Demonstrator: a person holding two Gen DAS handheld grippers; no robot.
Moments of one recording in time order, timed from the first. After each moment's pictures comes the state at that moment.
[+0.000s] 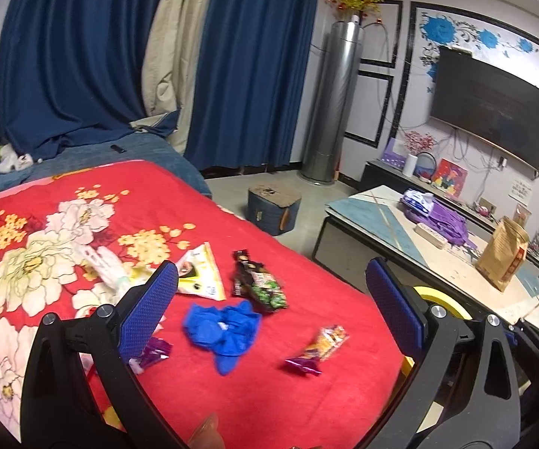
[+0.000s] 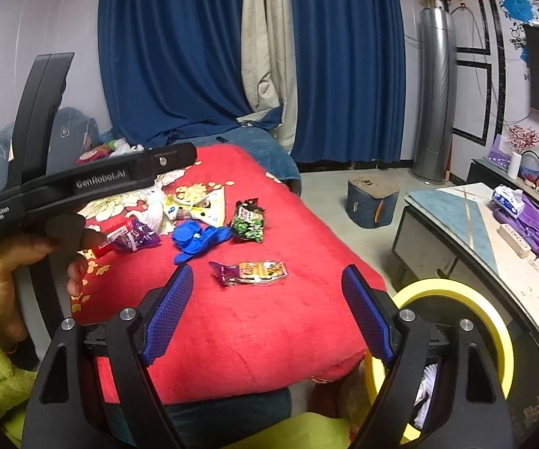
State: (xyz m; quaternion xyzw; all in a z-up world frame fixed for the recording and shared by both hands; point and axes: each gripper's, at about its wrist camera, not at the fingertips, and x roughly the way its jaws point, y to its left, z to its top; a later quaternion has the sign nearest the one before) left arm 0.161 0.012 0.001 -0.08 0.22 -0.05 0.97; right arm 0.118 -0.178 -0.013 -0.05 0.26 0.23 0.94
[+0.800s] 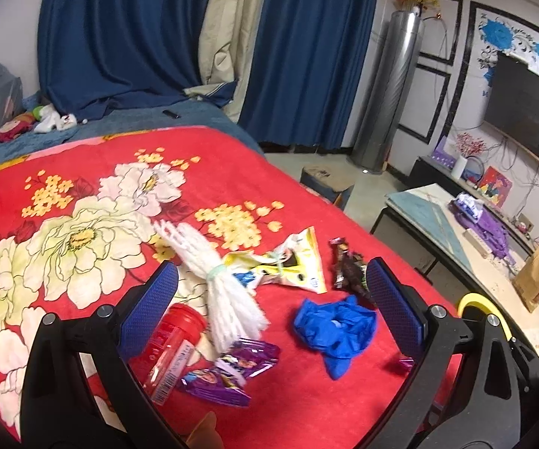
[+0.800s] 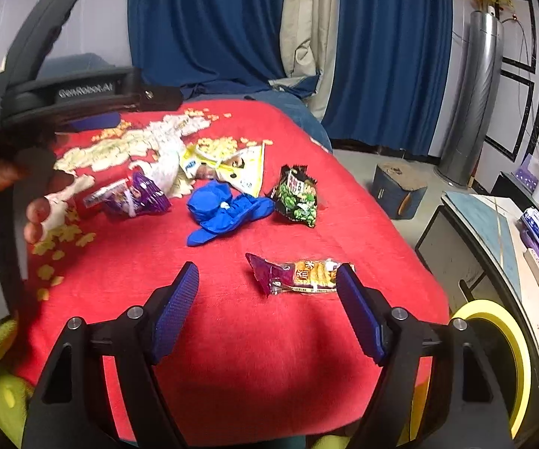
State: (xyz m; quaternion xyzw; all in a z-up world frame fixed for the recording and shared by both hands) left arm 0.188 0.096 -0.025 -0.11 0.28 0.04 0.95; right arm 0.168 -0.099 -0.068 -0.13 0.30 0.27 0.91
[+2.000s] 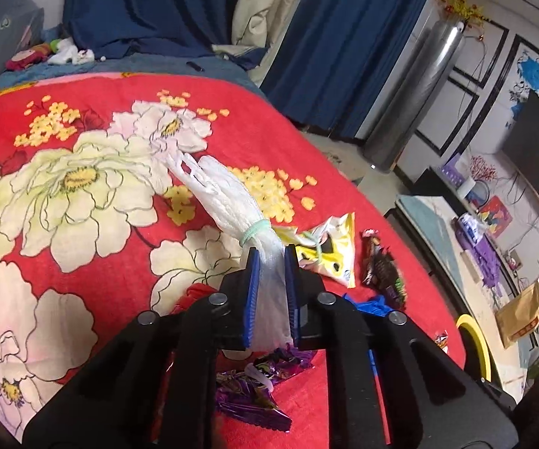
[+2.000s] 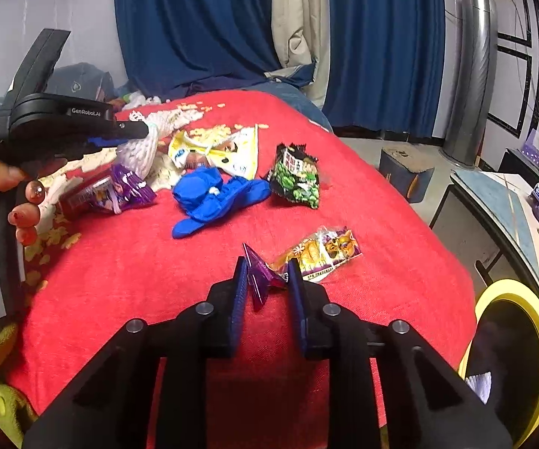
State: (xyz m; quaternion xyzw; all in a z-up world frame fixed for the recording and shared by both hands) left arm 0.198 0.133 -0.054 -0.21 0.32 0.04 0.92; right arm 0.181 -0.108 -0.087 -0.09 0.32 0.27 0.90
